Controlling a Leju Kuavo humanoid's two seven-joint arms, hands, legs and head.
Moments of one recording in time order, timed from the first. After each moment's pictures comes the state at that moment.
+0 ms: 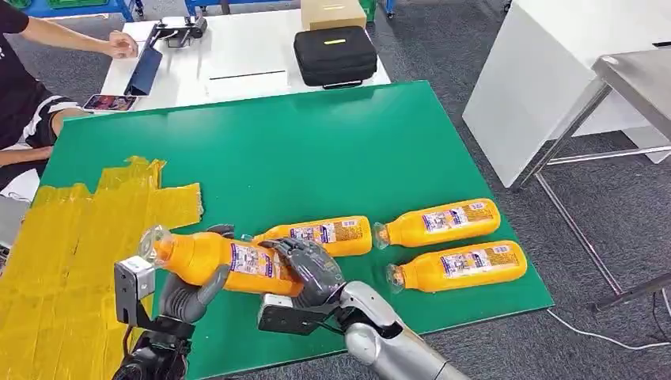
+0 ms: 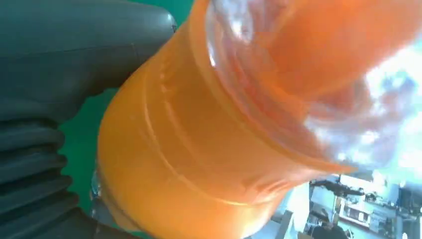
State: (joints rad) left arm 0.03 0.10 -0.46 -1.68 0.20 0.16 -0.22; right arm -0.29 0.02 0.84 -1.21 0.63 -0.30 -0.17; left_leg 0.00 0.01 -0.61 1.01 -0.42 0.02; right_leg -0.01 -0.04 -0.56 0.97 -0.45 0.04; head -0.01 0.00
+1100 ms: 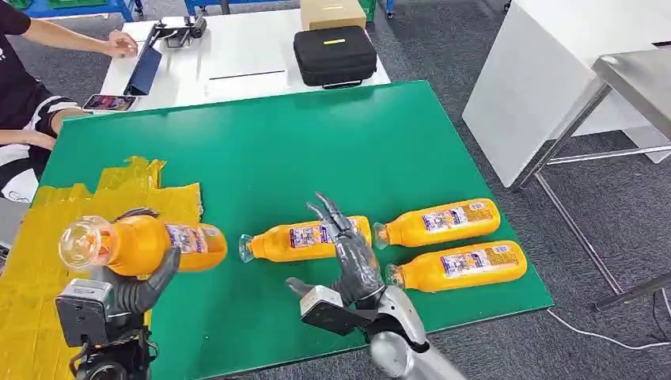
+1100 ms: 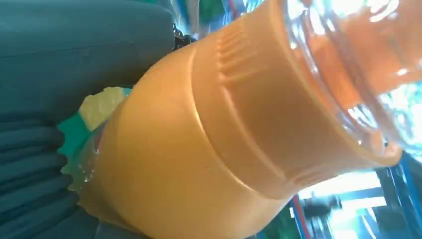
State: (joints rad) left arm 0.04 0.10 -0.30 -1.78 -0.23 0.46 -0.38; right arm -0.13 -0.05 0.69 -1.51 0.58 -0.53 -0.23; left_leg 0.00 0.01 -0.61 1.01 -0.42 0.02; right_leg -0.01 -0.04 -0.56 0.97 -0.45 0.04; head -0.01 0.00
